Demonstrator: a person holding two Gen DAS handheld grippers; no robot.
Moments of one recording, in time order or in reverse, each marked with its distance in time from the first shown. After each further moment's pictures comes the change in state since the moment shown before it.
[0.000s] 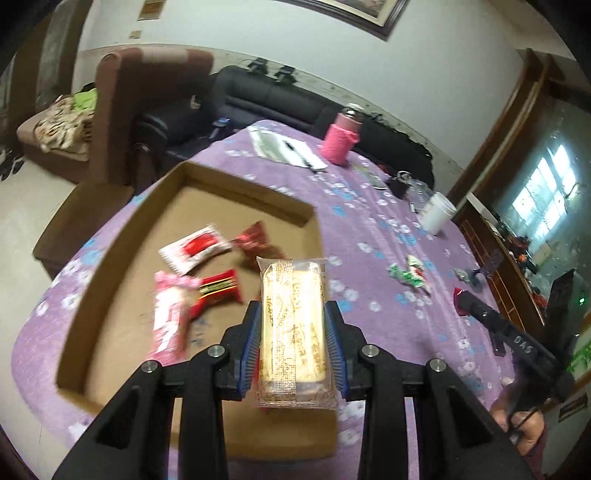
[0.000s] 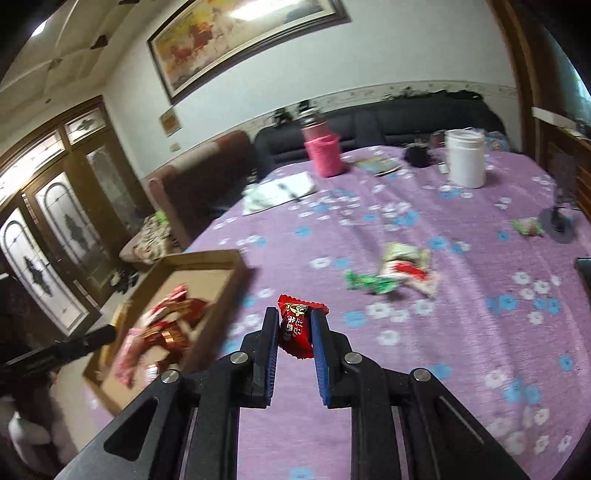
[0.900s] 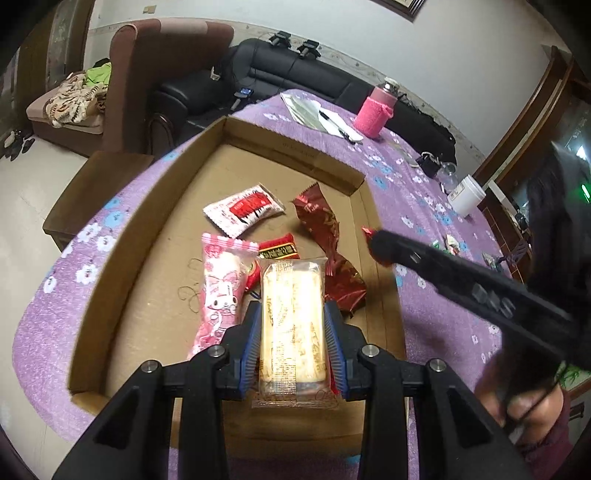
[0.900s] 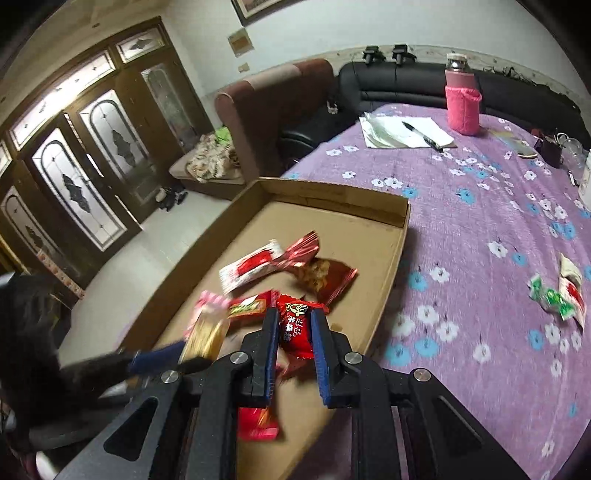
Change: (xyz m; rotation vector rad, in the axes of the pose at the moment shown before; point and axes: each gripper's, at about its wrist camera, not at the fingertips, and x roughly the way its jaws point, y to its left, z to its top) left arm 0.028 0.038 -0.009 -0.032 0.110 0.049; right arm 0.121 0.139 -0.004 -0.195 0.277 0.151
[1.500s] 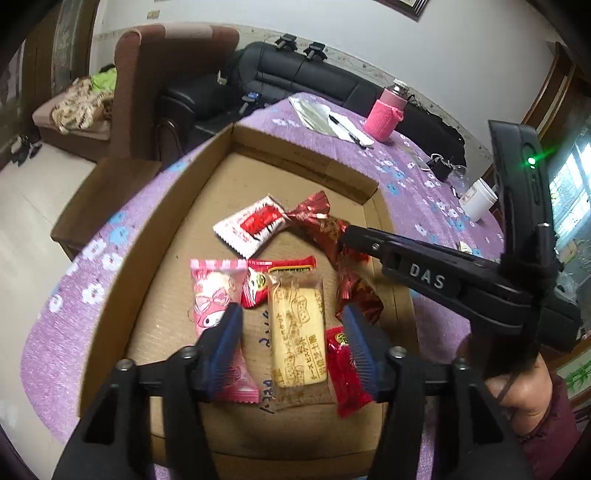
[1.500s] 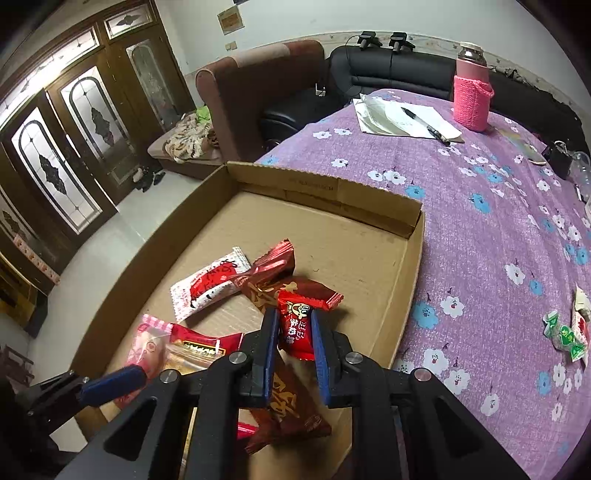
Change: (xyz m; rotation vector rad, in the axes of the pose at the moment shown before) left arm -0.002 -0.003 0.009 0.014 -0.031 0.062; right arm 0.052 -0.002 0.023 -0.031 0.060 -0.084
